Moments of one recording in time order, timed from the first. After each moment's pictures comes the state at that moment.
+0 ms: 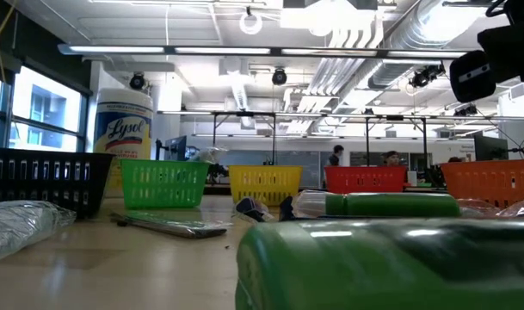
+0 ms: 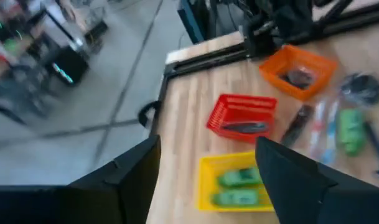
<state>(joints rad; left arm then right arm) -0.01 1.08 1.35 -0.66 -0.32 0.27 0.38 0.06 0.01 0.08 0.05 0.10</state>
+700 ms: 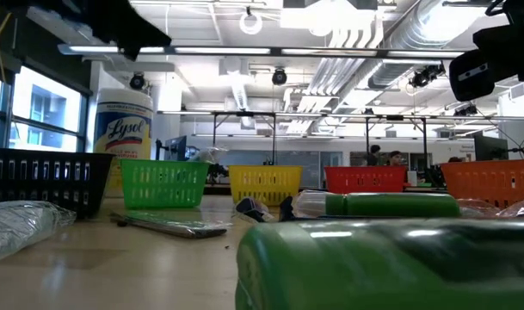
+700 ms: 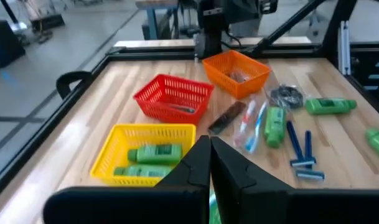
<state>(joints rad) -0.06 0.70 0.54 -0.07 -0.16 0.00 0.38 0.06 0.01 0.09 0.08 0.09</state>
